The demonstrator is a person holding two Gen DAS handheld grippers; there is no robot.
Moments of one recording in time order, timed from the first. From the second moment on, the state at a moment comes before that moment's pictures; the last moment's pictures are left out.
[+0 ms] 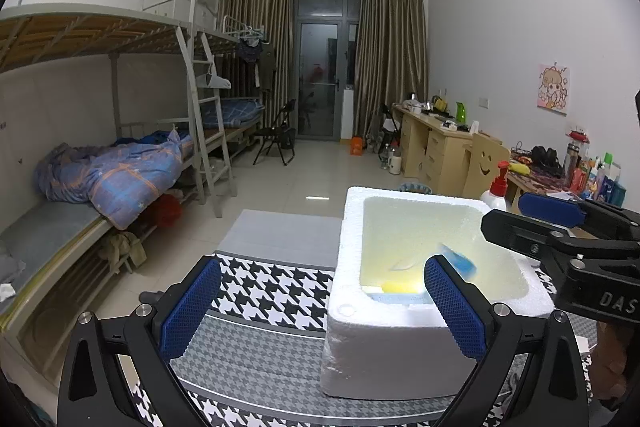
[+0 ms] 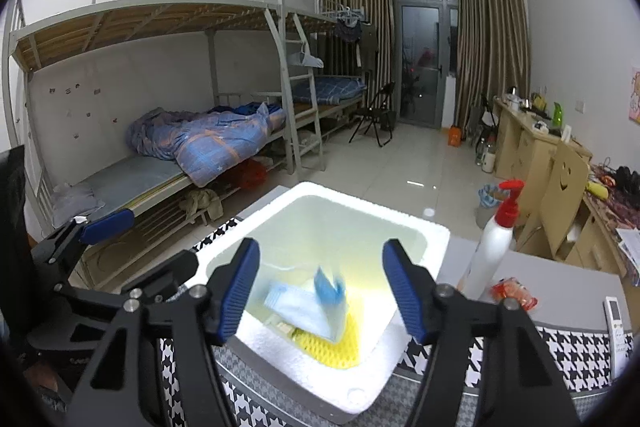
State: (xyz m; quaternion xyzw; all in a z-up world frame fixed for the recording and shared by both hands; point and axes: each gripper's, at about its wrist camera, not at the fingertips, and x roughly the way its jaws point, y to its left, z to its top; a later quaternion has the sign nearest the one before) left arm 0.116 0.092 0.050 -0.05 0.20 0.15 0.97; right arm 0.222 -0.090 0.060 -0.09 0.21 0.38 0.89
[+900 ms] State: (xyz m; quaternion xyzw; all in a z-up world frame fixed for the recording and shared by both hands) left arm 0.108 0.061 0.067 -0.04 0.18 0.13 0.98; right arm 0.212 -0.133 0.070 -0.07 0.19 0.35 0.91
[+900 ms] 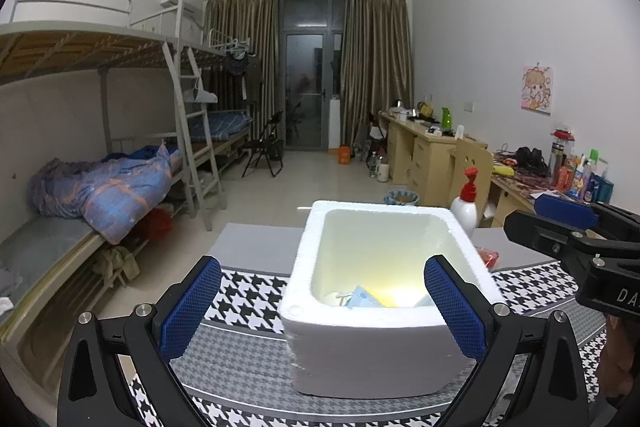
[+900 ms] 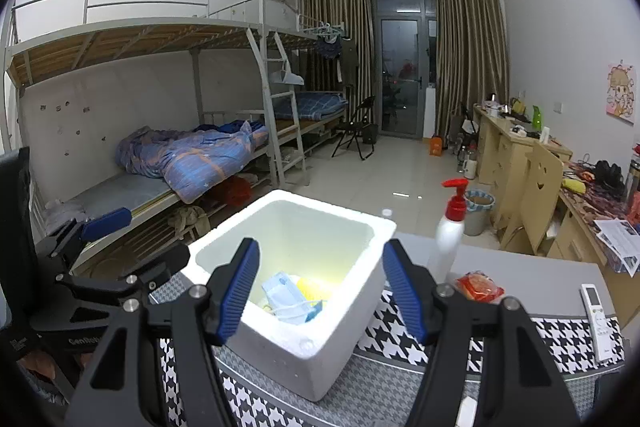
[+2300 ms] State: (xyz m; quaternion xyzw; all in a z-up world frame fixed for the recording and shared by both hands) left arm 0.103 0.012 0.069 -0.02 0.18 0.04 0.98; right arm 0.192 -0.215 0.066 -0.03 0.17 0.29 0.94
